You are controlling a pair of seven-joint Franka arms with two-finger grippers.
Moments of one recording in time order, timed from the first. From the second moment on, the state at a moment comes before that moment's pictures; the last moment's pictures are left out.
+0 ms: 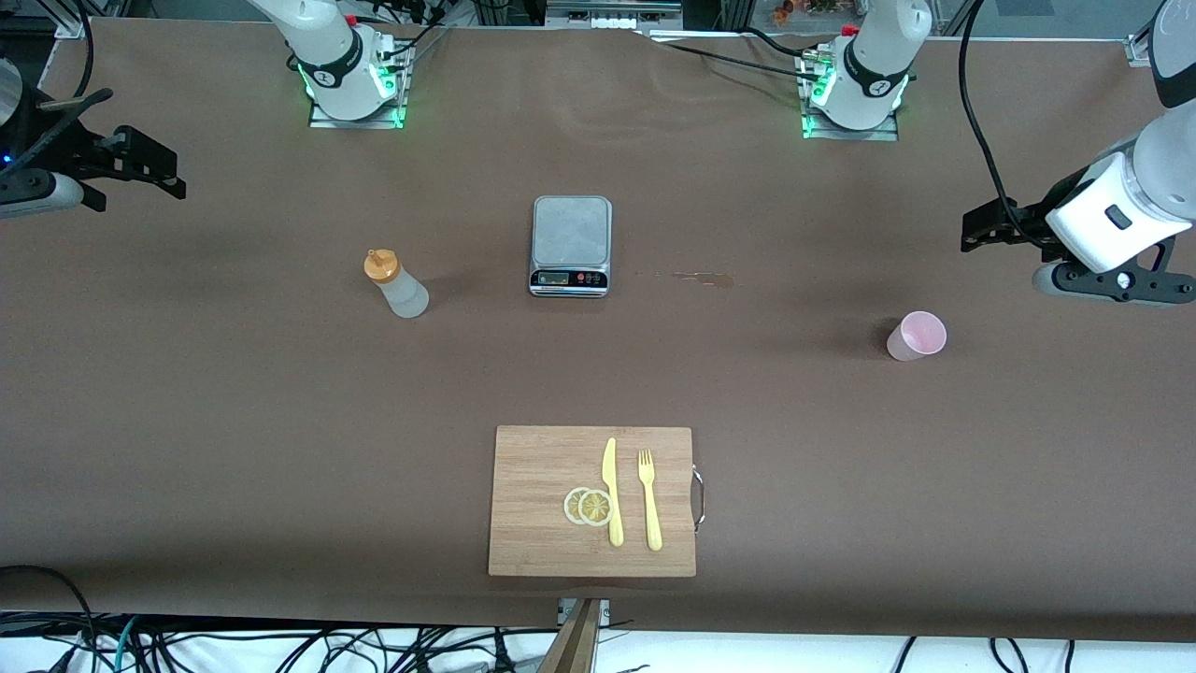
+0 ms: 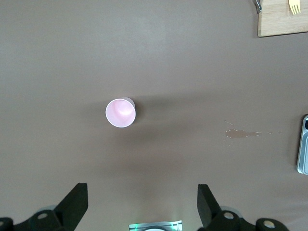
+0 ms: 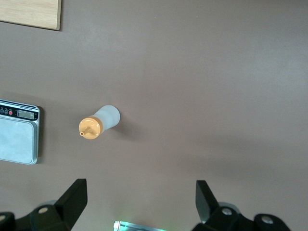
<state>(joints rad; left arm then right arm) -0.04 0.16 -0.05 -1.44 -0.01 1.41 0.01 0.07 -0.07 -0.07 -1.68 0.04 1.55 -0.15</state>
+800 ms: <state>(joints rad) -0.04 0.16 -0.05 -1.44 -0.01 1.41 0.01 0.07 -0.07 -0.07 -1.68 0.04 1.55 -0.15</state>
